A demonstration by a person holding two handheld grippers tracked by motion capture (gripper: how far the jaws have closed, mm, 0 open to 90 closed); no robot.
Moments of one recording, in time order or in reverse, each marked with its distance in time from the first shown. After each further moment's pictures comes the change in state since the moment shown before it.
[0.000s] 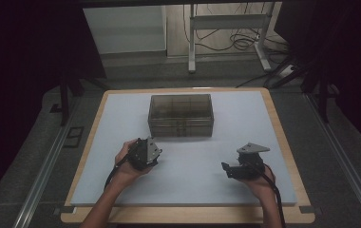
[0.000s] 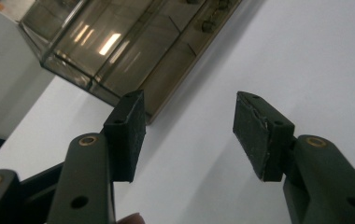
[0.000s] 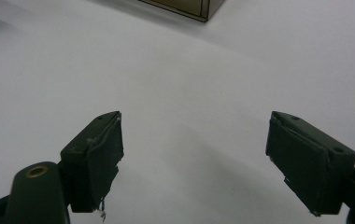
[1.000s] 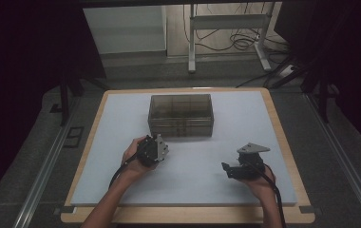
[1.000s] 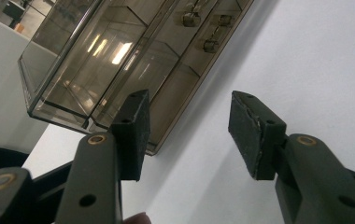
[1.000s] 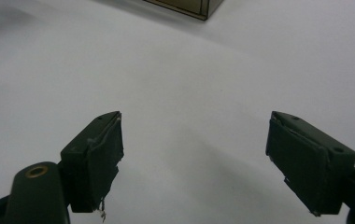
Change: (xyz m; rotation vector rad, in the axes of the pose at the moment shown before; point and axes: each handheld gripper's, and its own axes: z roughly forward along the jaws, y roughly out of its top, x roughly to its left) left arm -0.008 0.016 0.020 -0.010 0.055 0.085; right arm -0.001 -0.001 0.000 0.004 0.001 0.000
